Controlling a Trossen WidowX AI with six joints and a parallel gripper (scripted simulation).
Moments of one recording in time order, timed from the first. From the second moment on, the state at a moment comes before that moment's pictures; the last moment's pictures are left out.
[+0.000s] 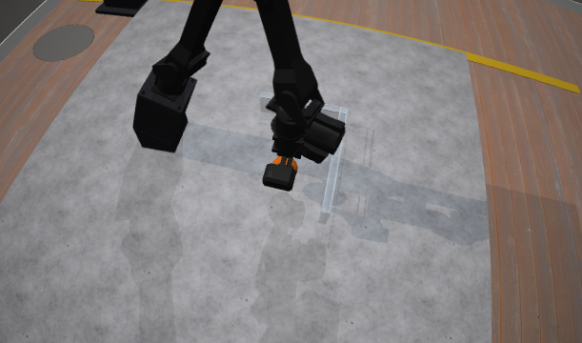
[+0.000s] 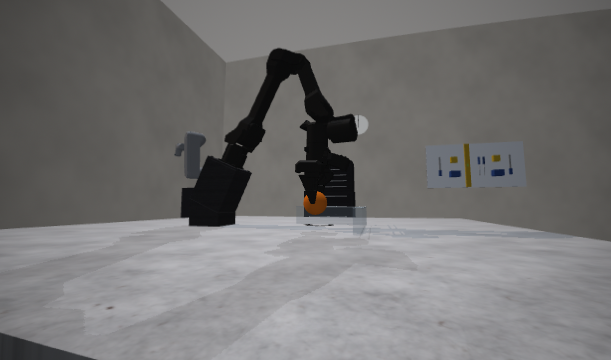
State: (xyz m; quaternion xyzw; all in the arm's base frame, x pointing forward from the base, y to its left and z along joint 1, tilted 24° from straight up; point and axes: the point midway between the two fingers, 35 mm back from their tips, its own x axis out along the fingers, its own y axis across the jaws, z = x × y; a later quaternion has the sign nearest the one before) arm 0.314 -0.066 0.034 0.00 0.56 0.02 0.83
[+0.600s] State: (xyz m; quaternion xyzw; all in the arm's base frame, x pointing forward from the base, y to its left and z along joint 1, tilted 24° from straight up) arm 0.279 -0.057 0.121 0.04 0.55 -0.01 0.83
